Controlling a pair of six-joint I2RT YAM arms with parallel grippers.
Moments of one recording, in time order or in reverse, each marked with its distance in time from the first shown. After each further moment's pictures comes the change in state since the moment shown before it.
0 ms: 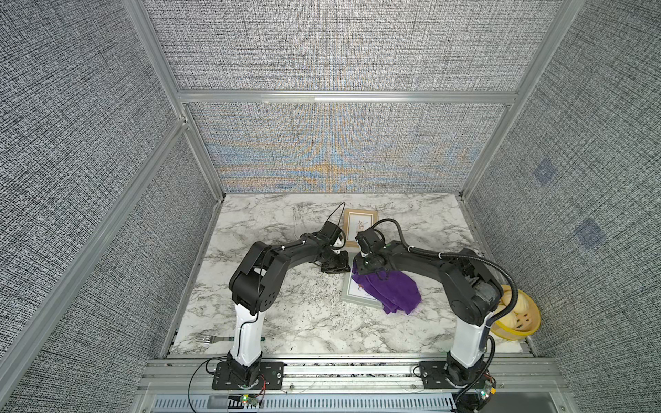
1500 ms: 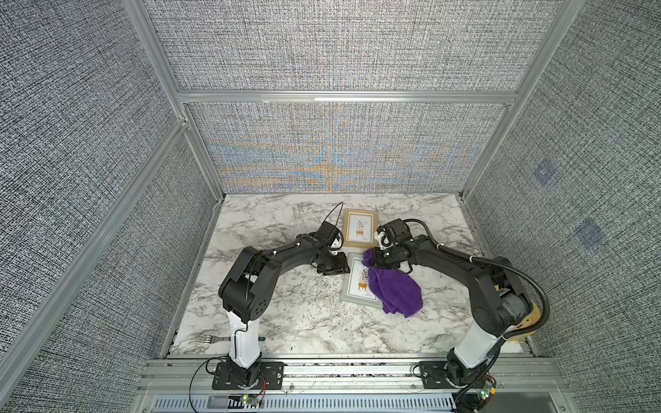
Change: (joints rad) left arm -0.003 -0.103 -0.037 -0.055 -0.037 0.024; right arm -0.176 -0.146 -0.065 -0.061 -0.380 0.069
